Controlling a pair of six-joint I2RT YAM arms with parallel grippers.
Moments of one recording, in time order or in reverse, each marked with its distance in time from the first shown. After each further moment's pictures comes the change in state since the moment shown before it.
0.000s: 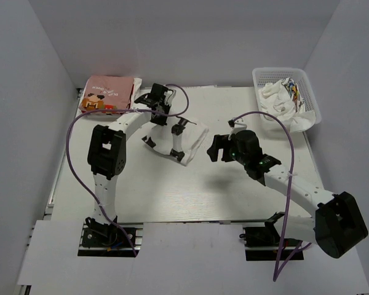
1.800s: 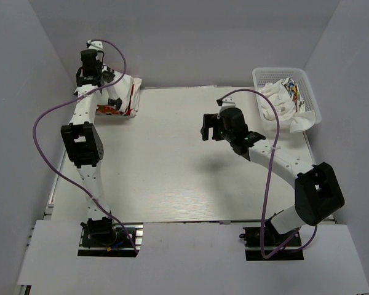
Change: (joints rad) left arm 0.466 0.128 0.477 0.293 -0.339 0.308; right arm -0.003 0.293 0.322 -0.039 0.128 -0.081
